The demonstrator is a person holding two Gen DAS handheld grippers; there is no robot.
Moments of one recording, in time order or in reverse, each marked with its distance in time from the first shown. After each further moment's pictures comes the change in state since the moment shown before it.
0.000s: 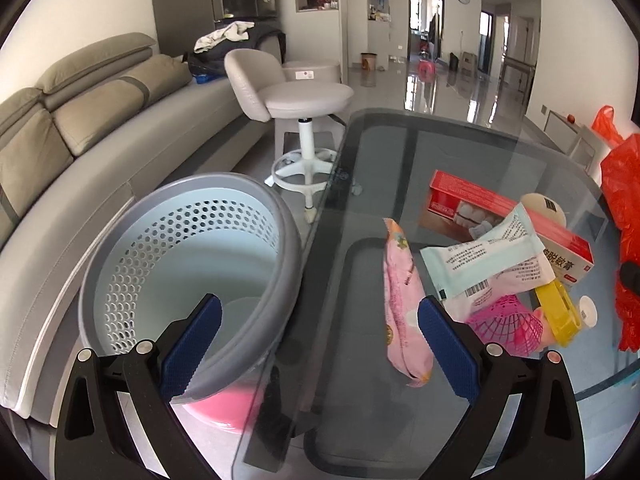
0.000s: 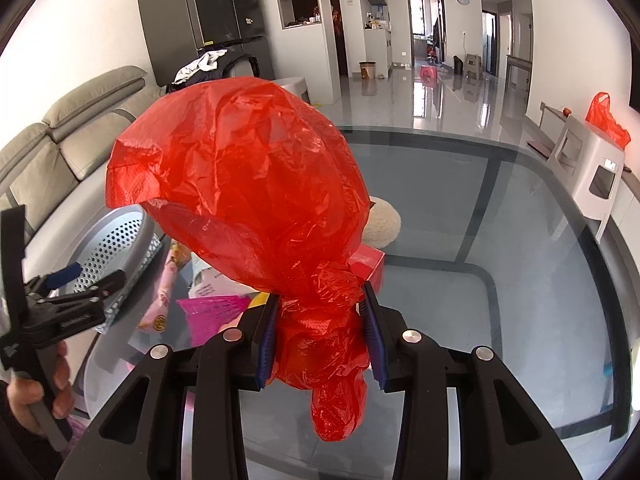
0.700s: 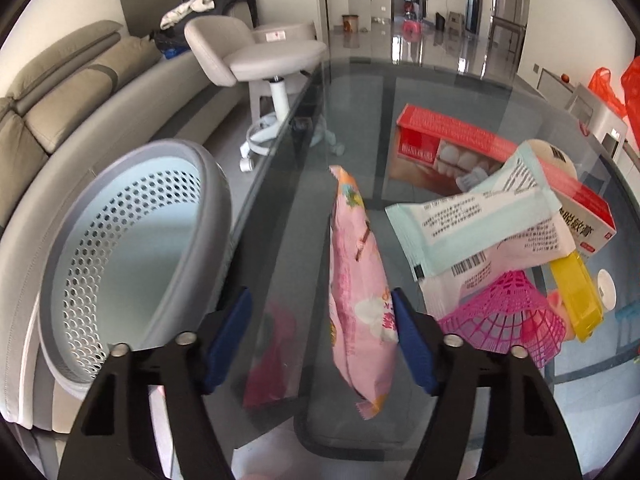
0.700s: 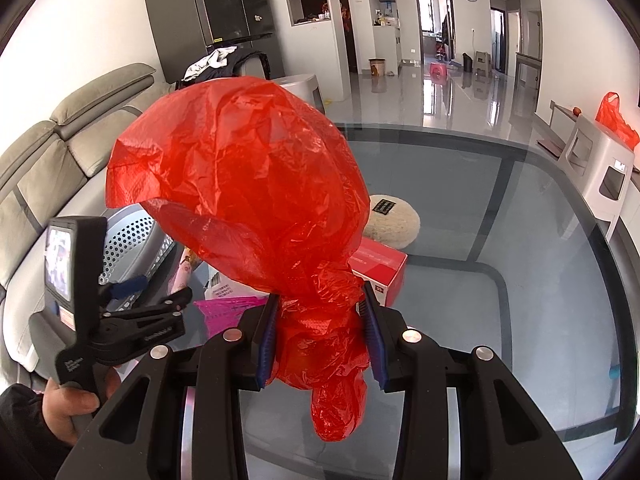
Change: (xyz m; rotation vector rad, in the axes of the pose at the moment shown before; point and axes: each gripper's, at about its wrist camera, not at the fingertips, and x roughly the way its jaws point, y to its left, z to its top) left arm 0.054 -0.034 -0.007 0.064 0.148 -0.018; right arm 0.005 0.009 0.005 -0.012 0.012 0.028
